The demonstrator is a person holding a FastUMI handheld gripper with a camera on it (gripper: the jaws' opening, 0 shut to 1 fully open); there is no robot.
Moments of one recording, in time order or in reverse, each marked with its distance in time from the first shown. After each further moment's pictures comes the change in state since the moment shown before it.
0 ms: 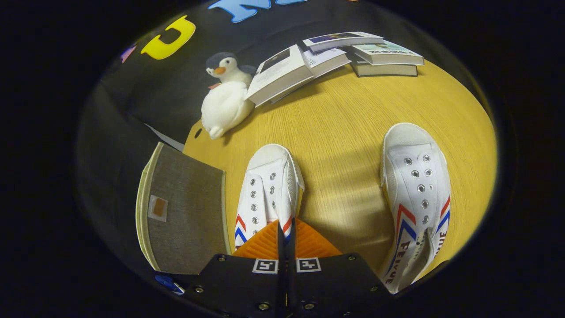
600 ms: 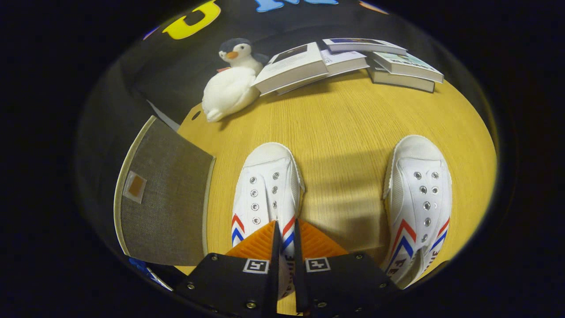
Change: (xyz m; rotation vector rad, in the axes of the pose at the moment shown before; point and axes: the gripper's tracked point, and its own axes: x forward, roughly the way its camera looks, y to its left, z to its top) arm 0.024 -0.023 -0.010 -0.167 0.036 -0.096
